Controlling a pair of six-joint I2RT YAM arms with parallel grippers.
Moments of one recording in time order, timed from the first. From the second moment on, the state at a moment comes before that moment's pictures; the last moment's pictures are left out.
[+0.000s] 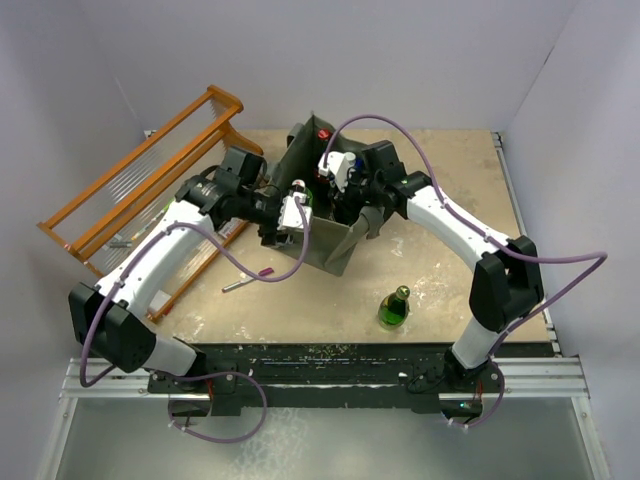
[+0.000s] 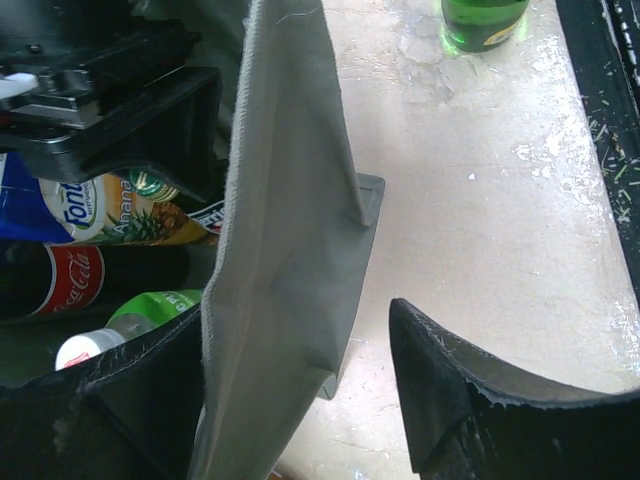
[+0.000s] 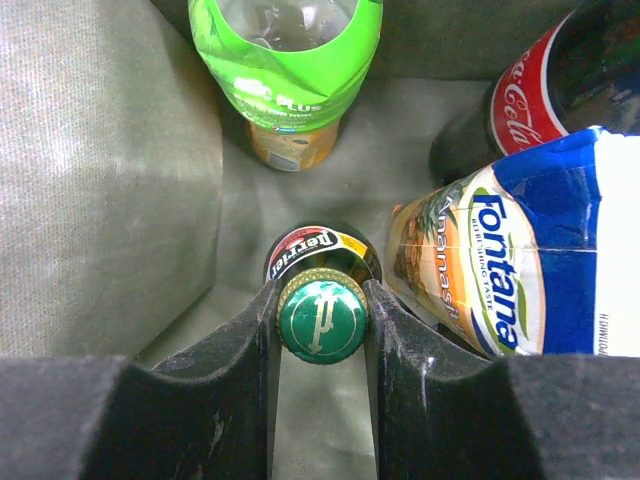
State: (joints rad) left arm -0.49 1.43 1.39 -0.87 0.77 1.13; right arm 0.50 1.70 1.42 -0.49 -0.41 -0.53
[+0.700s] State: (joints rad) left arm -0.48 1.57 1.66 -1.09 0.65 1.11; right arm 0.50 1.73 1.46 -0.53 -0.49 -0.57
